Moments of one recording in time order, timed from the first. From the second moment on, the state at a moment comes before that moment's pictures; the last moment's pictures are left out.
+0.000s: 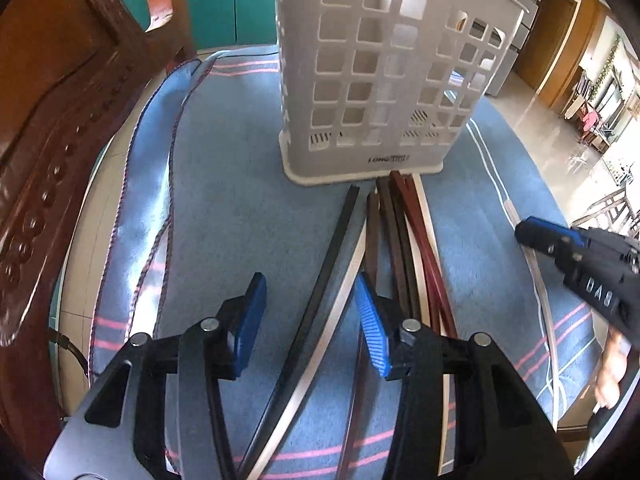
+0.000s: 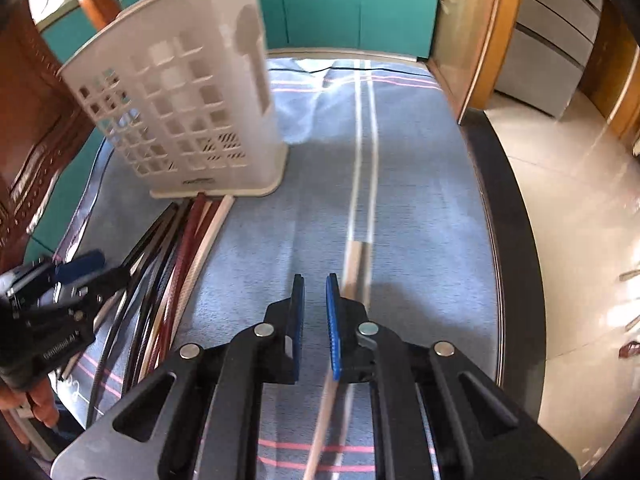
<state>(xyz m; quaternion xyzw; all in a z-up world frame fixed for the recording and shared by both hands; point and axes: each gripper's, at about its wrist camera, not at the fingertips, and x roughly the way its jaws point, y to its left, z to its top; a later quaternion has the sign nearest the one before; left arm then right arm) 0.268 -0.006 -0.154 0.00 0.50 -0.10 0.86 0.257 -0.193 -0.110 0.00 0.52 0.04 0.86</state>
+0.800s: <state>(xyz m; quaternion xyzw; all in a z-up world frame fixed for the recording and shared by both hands) 0.314 -0.050 -0.159 0.05 0.49 -0.12 0.86 0.269 -0.200 -0.133 -0.06 0.53 0.00 0.85</state>
